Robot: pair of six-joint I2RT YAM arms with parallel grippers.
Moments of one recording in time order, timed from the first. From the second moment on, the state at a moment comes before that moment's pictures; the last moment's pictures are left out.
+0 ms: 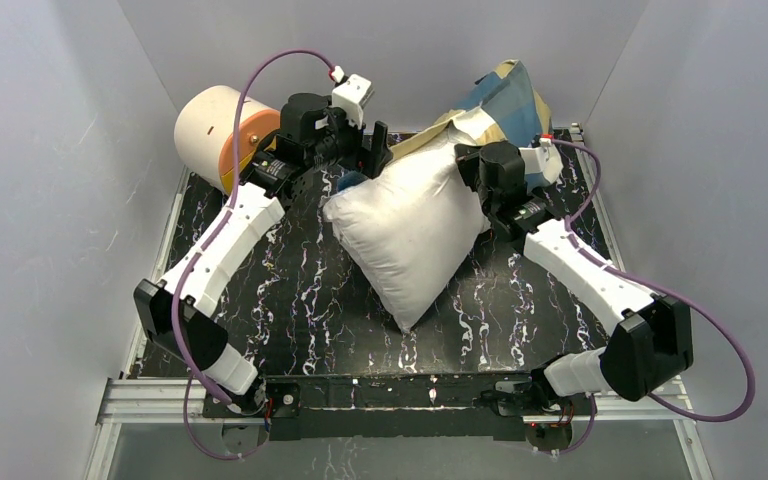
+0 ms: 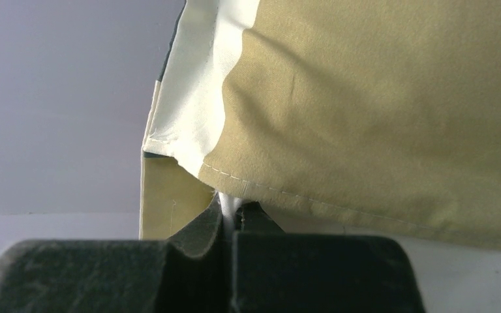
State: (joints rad) left arm -0.52 1.55 1.65 -0.44 0.21 0.01; right arm 0.54 1.37 1.15 -0.03 0.48 1.28
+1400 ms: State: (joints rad) left arm -0.51 1.25 1.02 -0.06 0.62 -0.63; right arm 0.46 1.46 1.22 -0.12 0.48 1.35
